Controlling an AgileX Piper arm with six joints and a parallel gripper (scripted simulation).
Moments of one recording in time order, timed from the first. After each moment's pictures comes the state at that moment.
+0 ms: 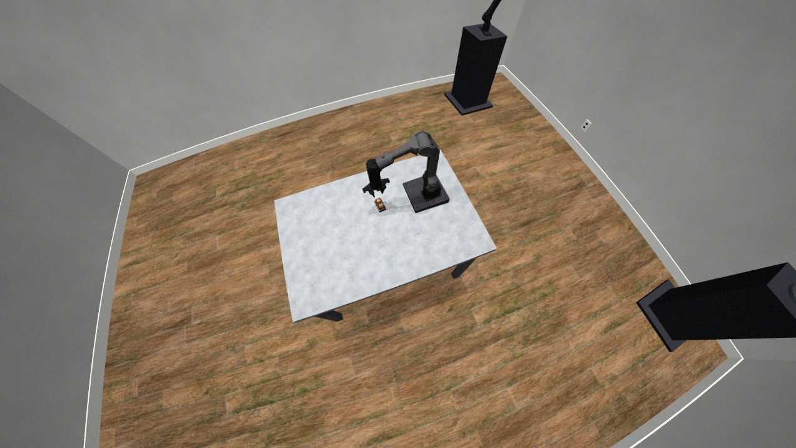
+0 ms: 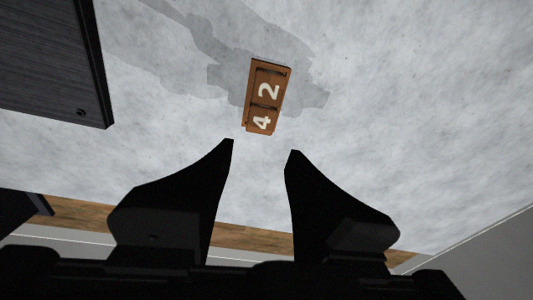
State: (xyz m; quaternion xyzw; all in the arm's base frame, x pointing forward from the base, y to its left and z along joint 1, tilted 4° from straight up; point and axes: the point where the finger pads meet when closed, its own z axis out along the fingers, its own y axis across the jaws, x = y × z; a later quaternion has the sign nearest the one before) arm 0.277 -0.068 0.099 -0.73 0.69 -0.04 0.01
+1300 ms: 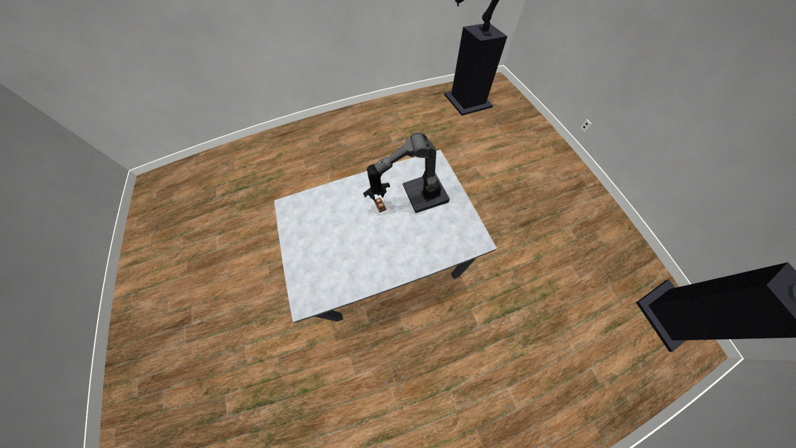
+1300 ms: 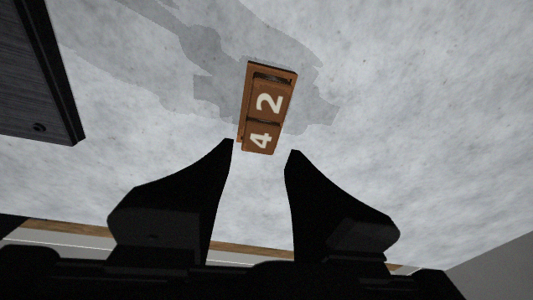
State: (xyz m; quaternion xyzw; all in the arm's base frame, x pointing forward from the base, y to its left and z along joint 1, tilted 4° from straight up) arm 0.281 -0.070 0.060 -0.73 0.69 -0.04 0.01
